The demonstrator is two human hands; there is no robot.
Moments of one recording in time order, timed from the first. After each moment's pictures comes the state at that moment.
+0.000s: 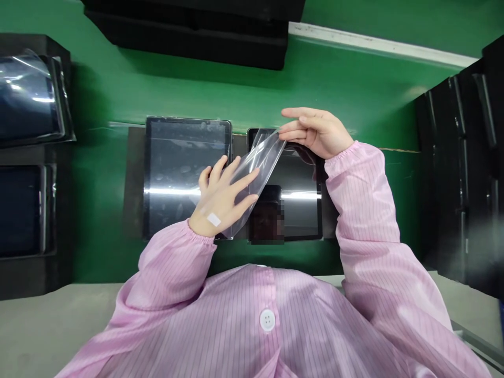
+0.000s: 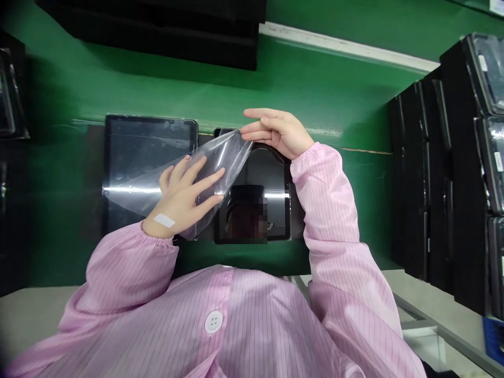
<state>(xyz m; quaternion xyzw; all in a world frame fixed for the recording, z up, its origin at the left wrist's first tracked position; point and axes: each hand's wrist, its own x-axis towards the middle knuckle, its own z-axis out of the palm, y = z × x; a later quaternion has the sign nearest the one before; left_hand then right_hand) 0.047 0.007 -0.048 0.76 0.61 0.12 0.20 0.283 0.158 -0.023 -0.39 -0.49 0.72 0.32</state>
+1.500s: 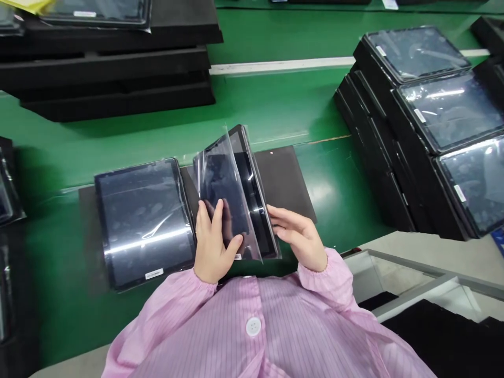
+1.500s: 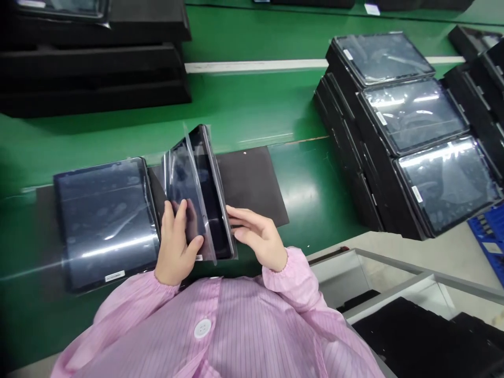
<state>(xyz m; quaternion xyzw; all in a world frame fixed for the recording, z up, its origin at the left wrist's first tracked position) 0.086 -0.044 -0.073 0.75 0.56 0.26 0.21 0.305 -0.060 -0.016 -0.41 -0.37 0.64 0.53</state>
